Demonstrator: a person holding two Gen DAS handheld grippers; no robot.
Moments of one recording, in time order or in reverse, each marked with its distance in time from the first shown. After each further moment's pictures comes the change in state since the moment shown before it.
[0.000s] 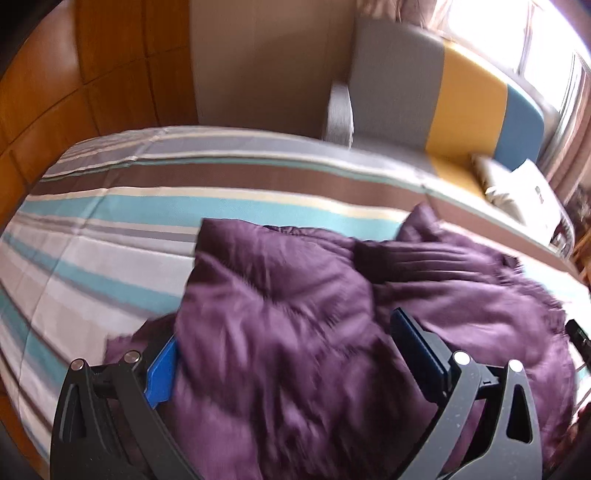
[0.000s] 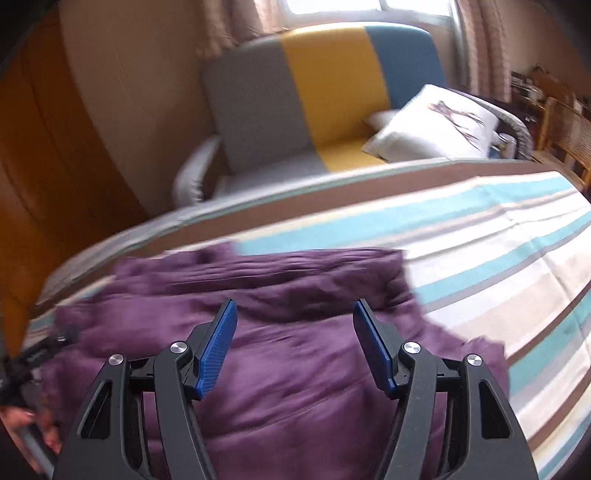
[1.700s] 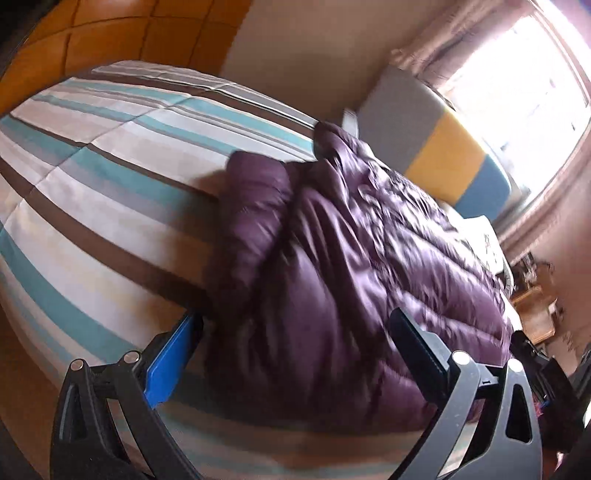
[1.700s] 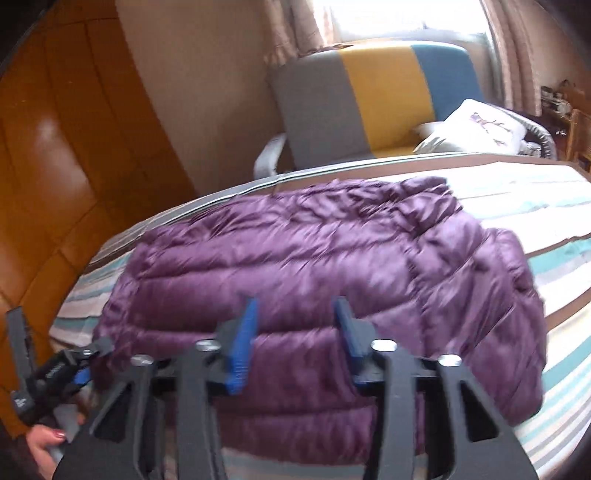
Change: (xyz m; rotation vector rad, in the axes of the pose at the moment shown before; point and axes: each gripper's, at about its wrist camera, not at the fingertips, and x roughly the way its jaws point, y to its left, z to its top) left arm -0.070 0.109 -0.148 -0.252 -0.050 -0.238; right arm -0.090 0.054 -0.107 -0.067 -0.039 0.178
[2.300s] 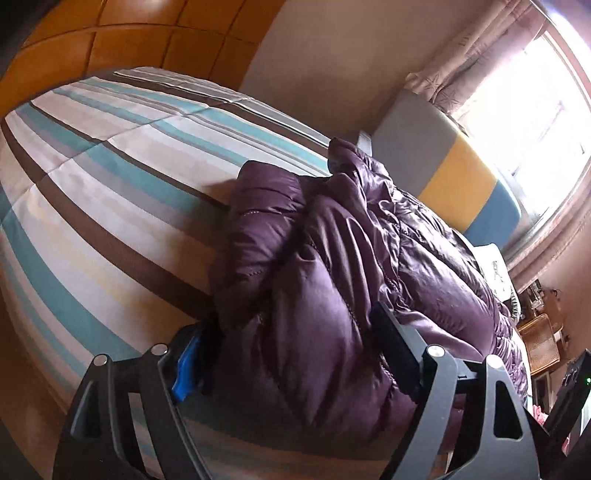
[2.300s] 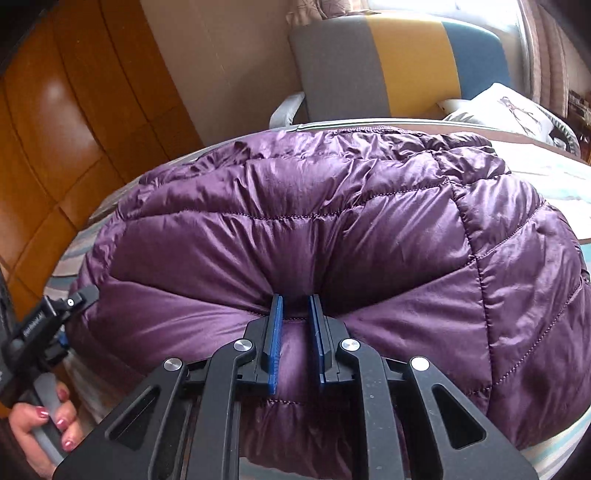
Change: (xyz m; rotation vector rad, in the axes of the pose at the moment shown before) left arm 0.005 -0.001 -0.005 -0.078 -0.096 0.042; right arm 0.049 0.008 -0.022 -0.080 0.137 0.002
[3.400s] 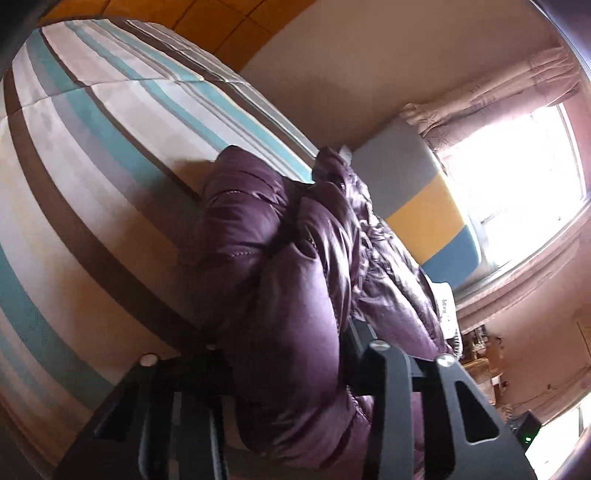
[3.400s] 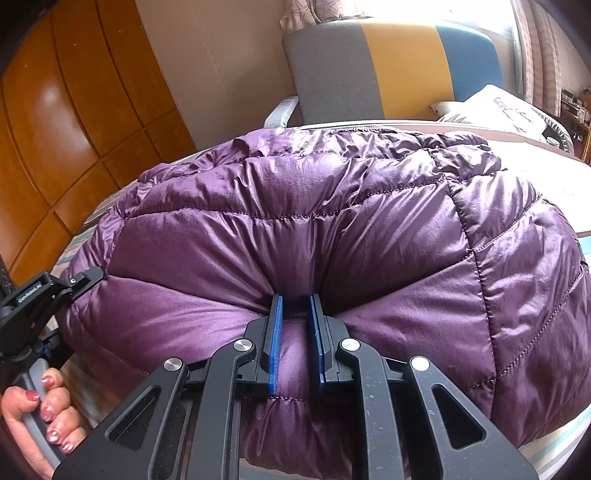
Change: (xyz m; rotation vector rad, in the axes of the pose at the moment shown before) left arm 0.014 0.007 0.001 -0.225 -0.006 -0.225; right arm -0.002 0.002 -0.002 0.016 -0.018 -0.021
